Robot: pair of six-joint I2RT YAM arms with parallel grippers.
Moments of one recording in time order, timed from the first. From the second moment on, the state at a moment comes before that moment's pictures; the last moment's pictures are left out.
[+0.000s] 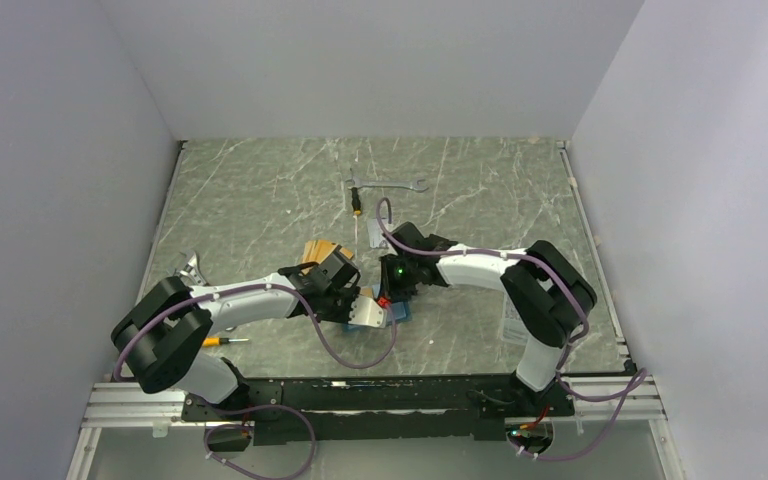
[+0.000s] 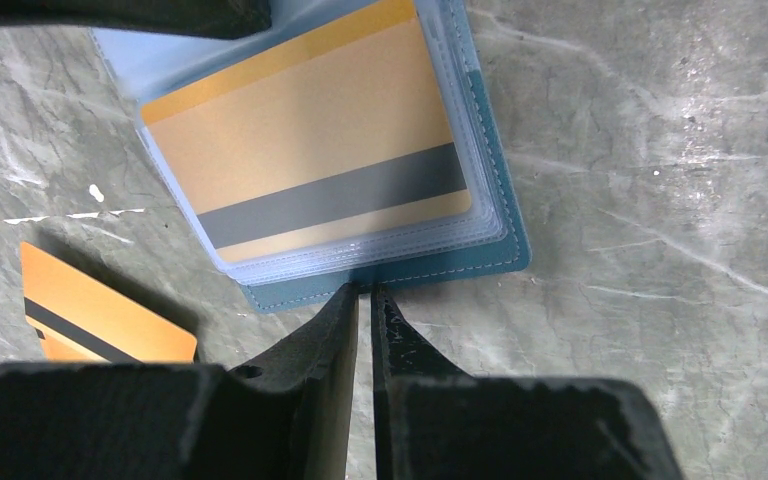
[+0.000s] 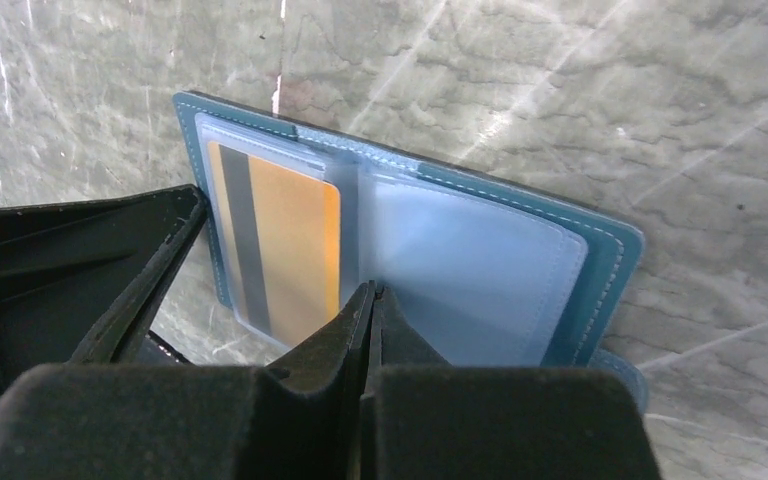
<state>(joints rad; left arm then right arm) -0.83 1.46 0.72 -0.37 0.13 0.93 0.75 1.75 0.94 -0.21 -0.29 0.65</state>
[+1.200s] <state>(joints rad) -0.75 1.44 0.78 -0.48 0.24 0.89 0.61 1.38 0.61 -0.21 -0.32 0.71</state>
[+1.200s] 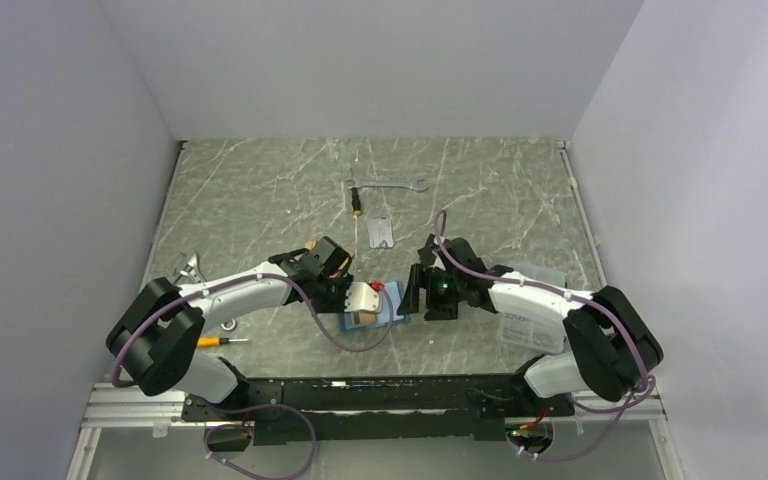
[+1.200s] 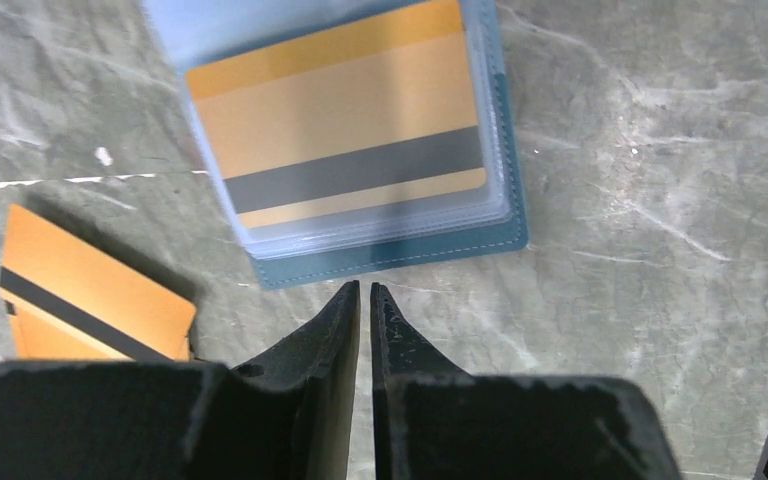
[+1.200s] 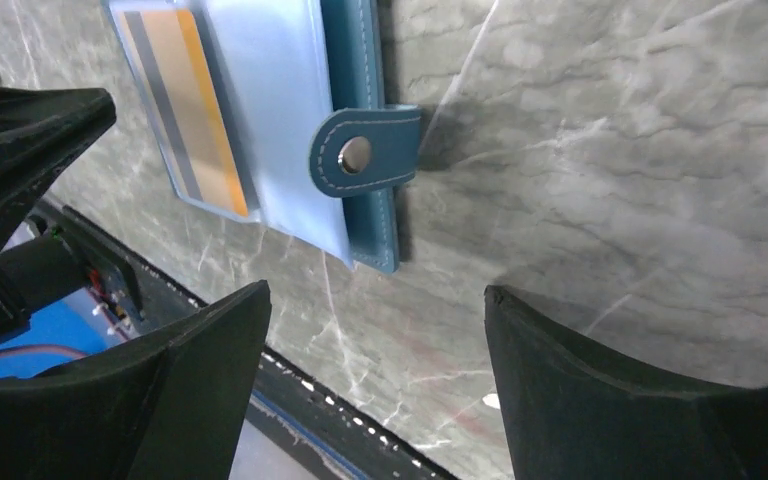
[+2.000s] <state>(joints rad) -0.73 1.52 0.81 -0.46 0.25 0.90 0.51 1.55 0.36 0.54 -0.61 0.97</state>
